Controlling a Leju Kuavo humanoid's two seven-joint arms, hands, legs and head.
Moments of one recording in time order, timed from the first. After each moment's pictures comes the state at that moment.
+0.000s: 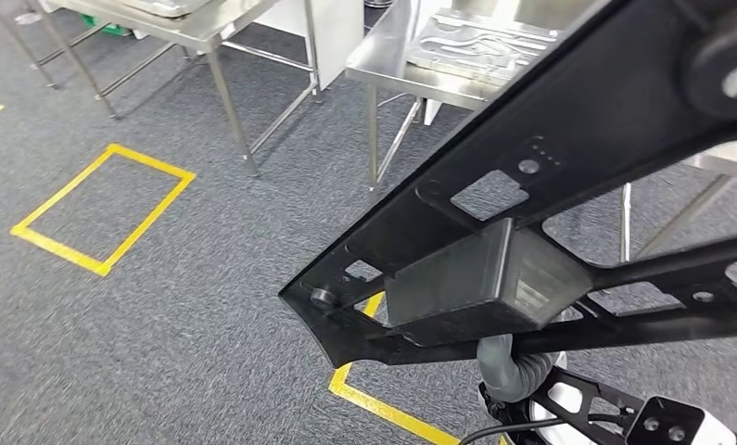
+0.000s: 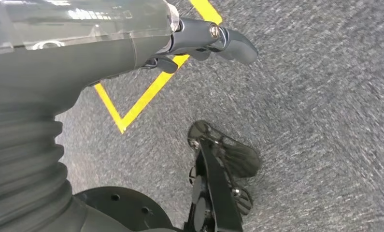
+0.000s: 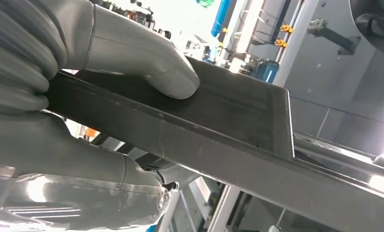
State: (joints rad) left arm -0.03 0.02 -0.08 -0.18 0.59 0.22 -0.16; right arm -0.15 -0.08 0.43 -2.07 -0.06 0.18 -0.70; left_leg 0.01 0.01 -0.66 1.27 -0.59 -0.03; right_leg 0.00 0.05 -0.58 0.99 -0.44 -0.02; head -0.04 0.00
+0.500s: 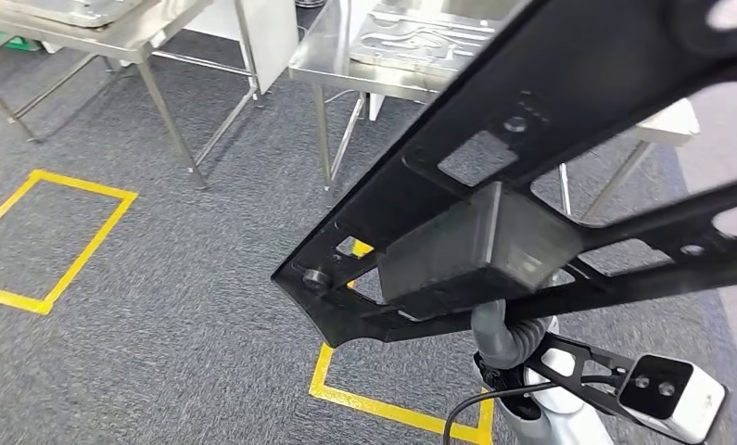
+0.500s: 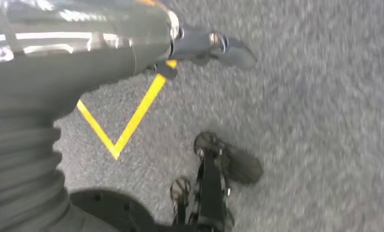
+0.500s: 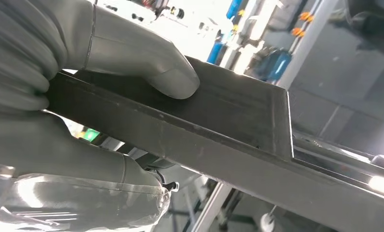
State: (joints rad) left arm -0.04 0.02 -0.08 -0.18 0.60 0.21 -0.18; right arm -0.27 -0.08 0.43 -2.00 -0.11 0.20 -0.70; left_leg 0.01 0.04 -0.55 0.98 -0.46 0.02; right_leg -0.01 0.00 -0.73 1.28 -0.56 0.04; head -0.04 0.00
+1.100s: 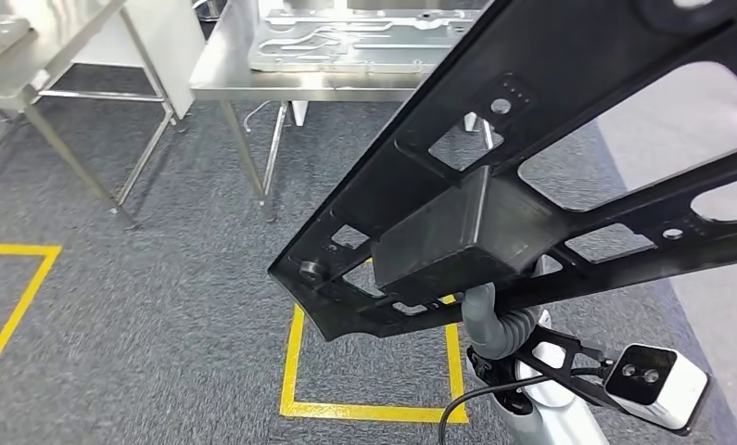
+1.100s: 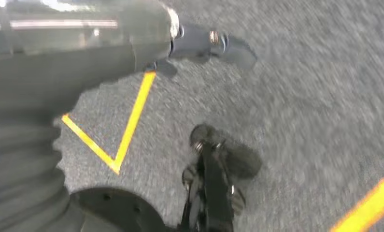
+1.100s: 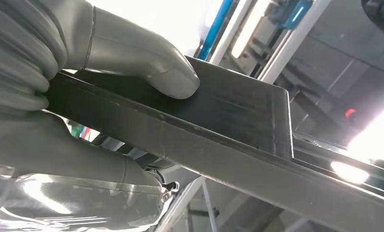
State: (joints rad) left arm -0.04 0.02 -0.08 -0.18 0.60 0.20 -0.19; right arm -0.28 -0.06 0.44 -1.97 -0.10 0.18 -0.70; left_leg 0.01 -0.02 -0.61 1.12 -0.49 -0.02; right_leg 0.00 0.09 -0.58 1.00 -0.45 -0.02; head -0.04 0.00
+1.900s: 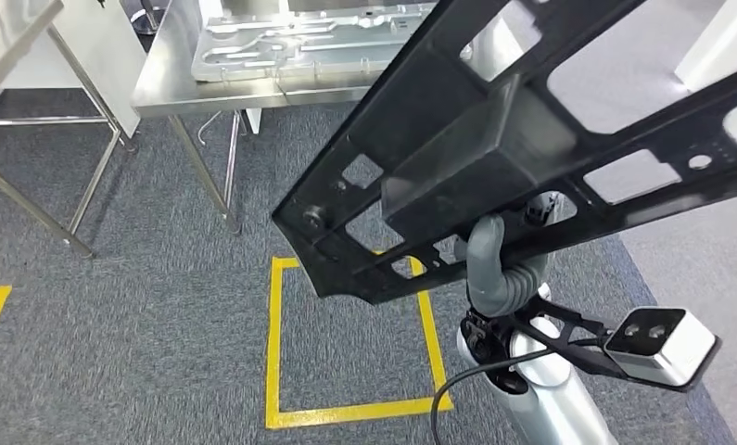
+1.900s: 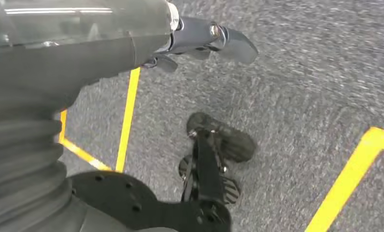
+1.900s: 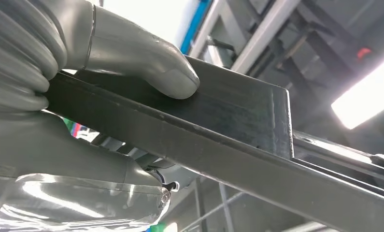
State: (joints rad) left arm -0.05 0.03 -0.08 -0.18 0.57 0.16 -0.19; right arm -0.40 -0.07 0.50 -1.96 -0.15 -0.05 -0.65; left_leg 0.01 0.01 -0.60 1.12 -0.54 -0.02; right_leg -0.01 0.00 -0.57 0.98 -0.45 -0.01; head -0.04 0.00
